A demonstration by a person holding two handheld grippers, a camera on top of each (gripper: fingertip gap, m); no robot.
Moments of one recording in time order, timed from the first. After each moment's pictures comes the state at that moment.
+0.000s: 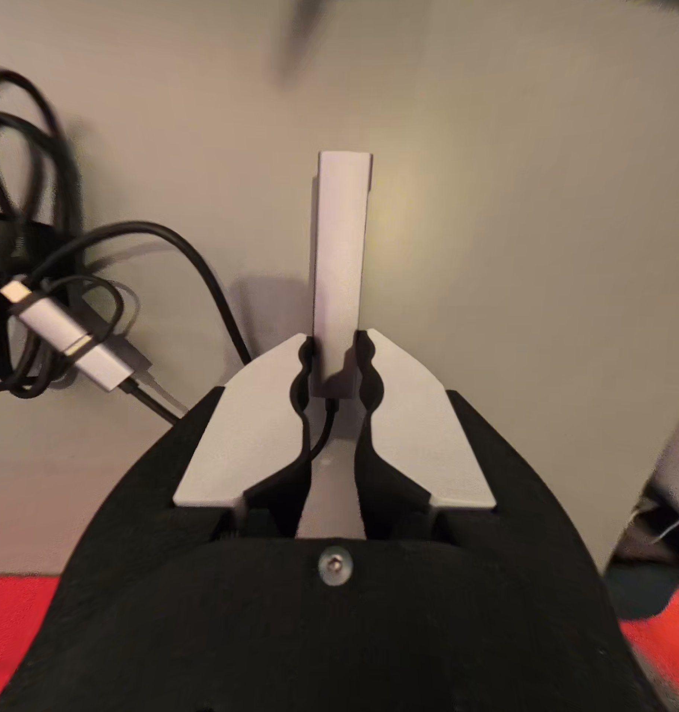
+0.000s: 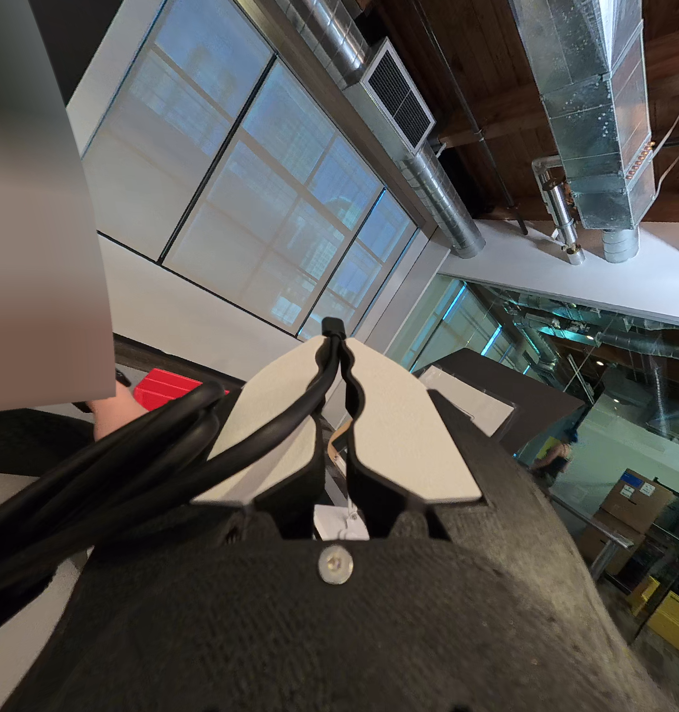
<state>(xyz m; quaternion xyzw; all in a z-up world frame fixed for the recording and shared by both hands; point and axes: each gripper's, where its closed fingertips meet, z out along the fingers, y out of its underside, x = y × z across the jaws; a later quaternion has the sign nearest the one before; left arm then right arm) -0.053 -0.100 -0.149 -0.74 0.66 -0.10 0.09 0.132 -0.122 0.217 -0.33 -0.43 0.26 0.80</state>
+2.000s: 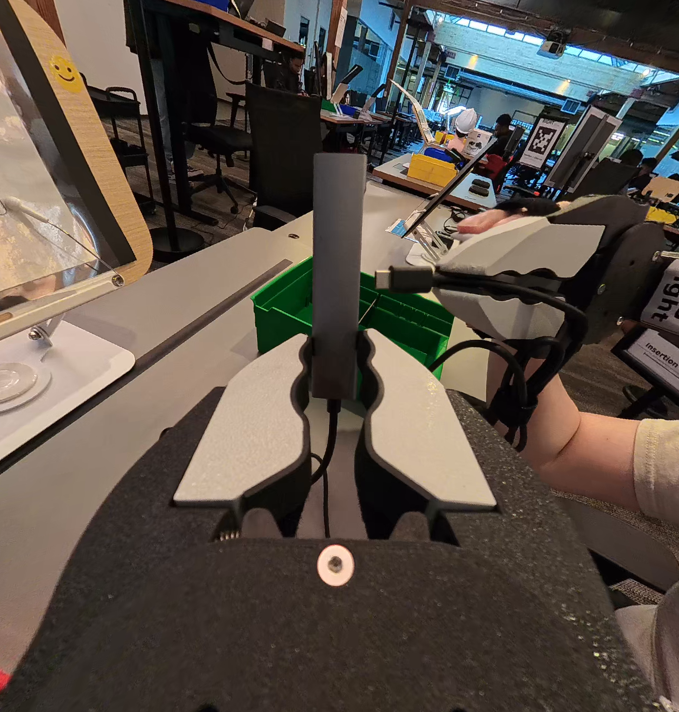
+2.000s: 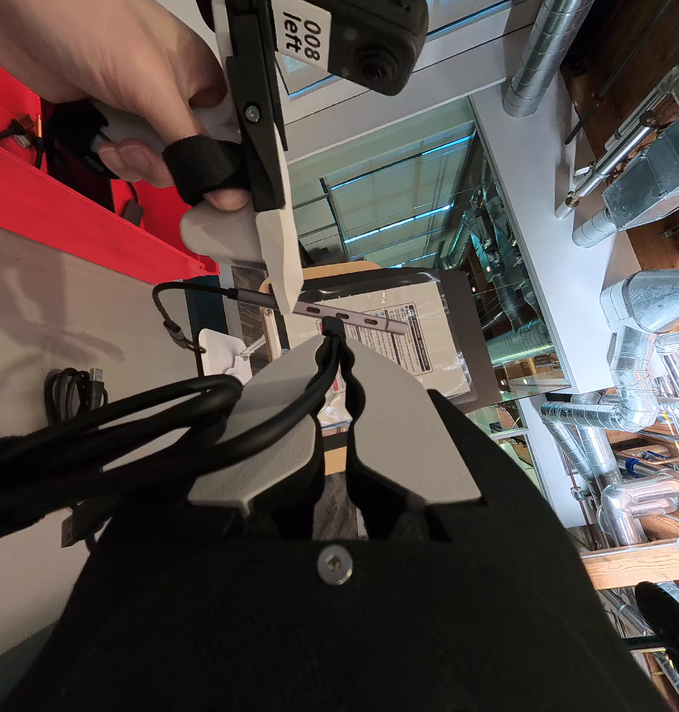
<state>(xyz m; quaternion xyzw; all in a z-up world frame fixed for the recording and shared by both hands) -0.063 -0.005 0.095 -0.66 0.37 -0.44 0.48 -0.041 -0.034 0.133 -0.39 -0.59 -0.19 0.68</state>
